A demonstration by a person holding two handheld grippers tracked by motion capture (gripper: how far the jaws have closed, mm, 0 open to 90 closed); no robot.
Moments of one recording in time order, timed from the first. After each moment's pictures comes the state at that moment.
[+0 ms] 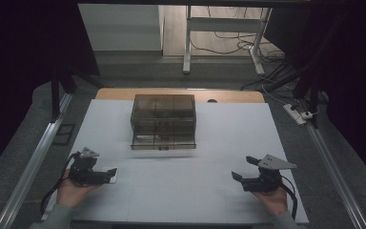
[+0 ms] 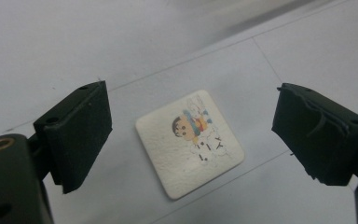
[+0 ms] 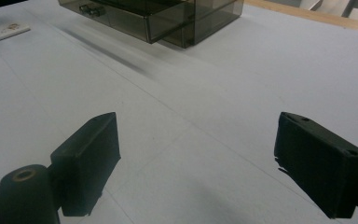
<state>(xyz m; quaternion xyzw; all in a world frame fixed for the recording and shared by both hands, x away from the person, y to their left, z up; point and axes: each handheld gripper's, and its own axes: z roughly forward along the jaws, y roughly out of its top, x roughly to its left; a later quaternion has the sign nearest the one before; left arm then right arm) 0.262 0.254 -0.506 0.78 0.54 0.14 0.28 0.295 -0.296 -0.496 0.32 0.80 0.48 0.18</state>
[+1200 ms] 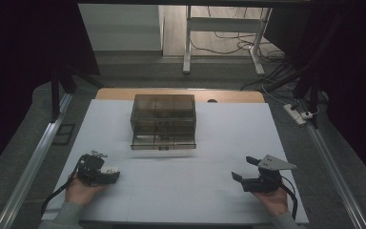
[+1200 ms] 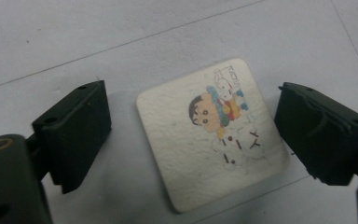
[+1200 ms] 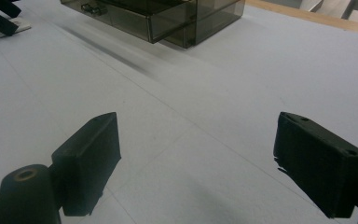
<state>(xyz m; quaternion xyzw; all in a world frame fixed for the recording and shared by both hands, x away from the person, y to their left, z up) 0.277 0.246 -0.534 0.78 0.58 0.12 0.21 0.293 -0.296 -0.495 0.32 0.80 0.47 0.18</state>
